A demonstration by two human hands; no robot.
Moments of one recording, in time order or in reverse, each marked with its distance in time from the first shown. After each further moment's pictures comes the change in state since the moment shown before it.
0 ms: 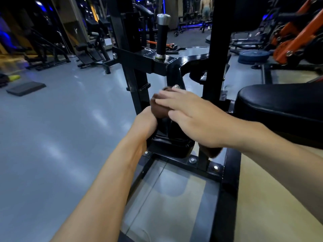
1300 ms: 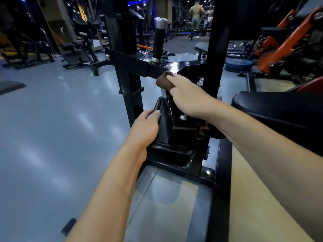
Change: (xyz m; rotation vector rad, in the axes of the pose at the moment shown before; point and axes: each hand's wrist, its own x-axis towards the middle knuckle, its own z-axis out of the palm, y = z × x) left_hand 0.016 -0.008 0.002 -0.066 0.036 -0.011; right_hand 0.081 0.044 0.004 0.001 0.113 0.358
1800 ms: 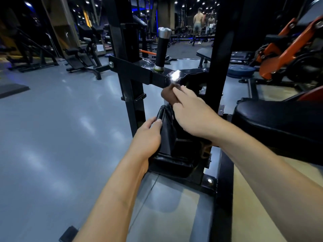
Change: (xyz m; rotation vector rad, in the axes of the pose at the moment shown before) left_hand 0.003 -0.003 -0.001 0.021 -0.007 0.003; right_hand -0.019 -0.004 0.006 -0.085 0.010 0.001
